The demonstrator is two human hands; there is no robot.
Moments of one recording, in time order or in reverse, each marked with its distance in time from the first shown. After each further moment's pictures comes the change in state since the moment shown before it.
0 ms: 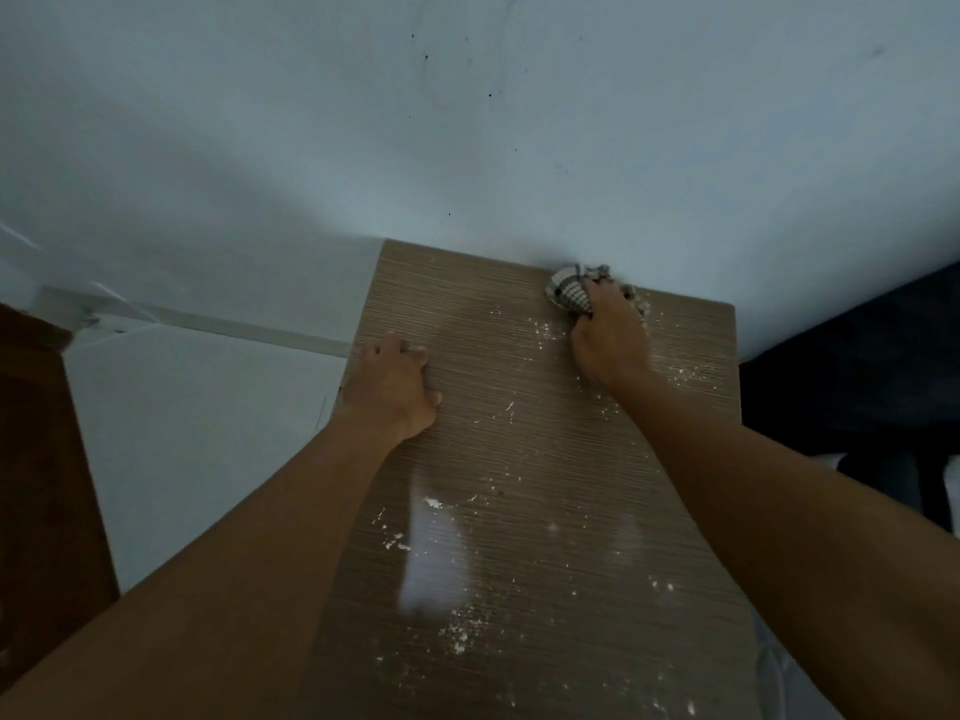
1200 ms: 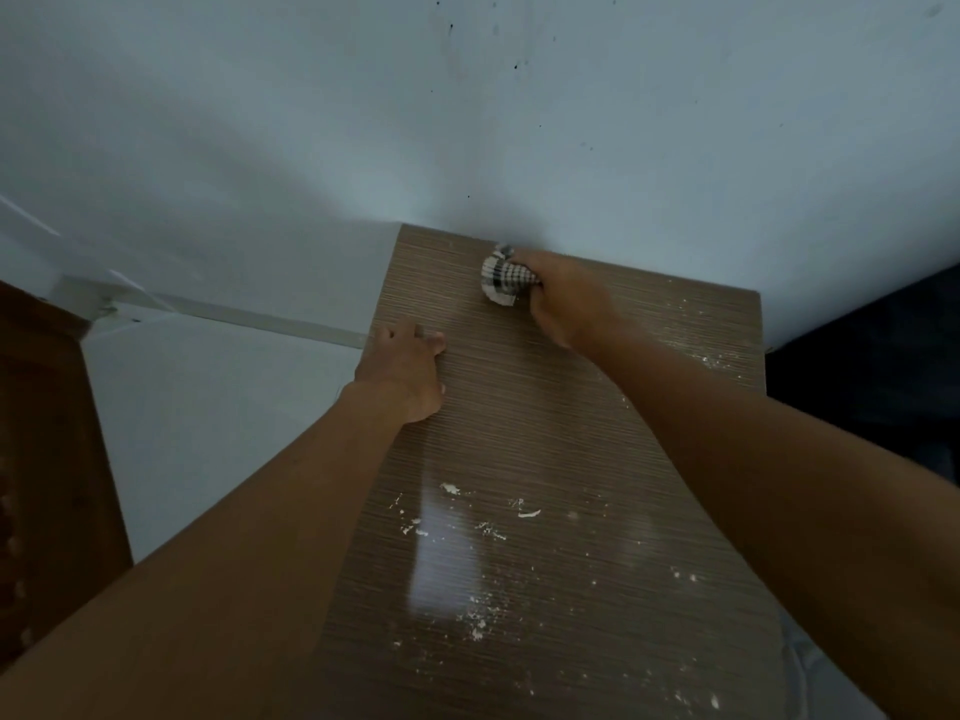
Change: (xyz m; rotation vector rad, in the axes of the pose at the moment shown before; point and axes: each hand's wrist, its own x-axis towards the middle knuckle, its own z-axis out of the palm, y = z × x) left_hand 0.004 -0.008 -0.005 0.054 -0.083 0.035; right_hand 0.003 -0.064 0.004 -0.032 -0.224 -0.355
